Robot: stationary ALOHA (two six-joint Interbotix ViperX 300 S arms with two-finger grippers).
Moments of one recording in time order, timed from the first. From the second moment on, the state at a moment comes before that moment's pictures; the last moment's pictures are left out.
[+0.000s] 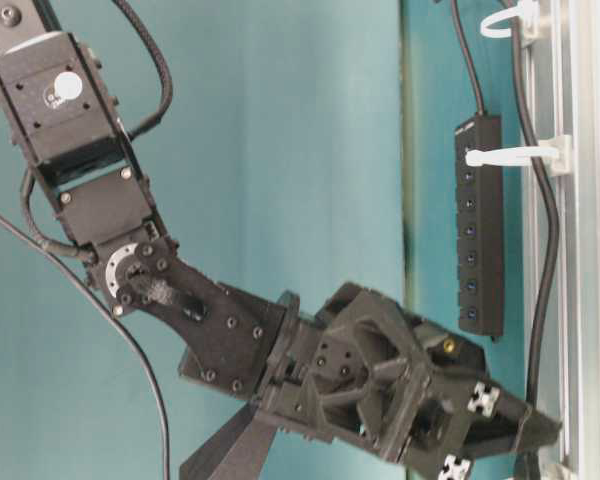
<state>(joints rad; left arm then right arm) 0.08 -0.88 1.13 0.02 0.31 -0.15 0.00 0.54 -0.14 -0.10 0.72 0.16</state>
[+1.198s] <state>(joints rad) 0.04 -0.44 1.26 0.02 -0.22 -0.16 0.00 0.54 -0.15 -0.08 0.68 0.16</state>
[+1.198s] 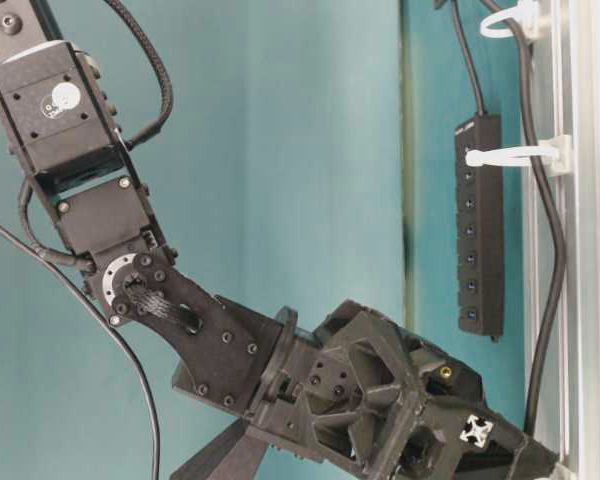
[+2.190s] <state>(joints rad) 0.04 -0.17 1.16 0.02 -0.36 -0.14 0.00 0.54 -0.15 -0.07 0.68 0.16</state>
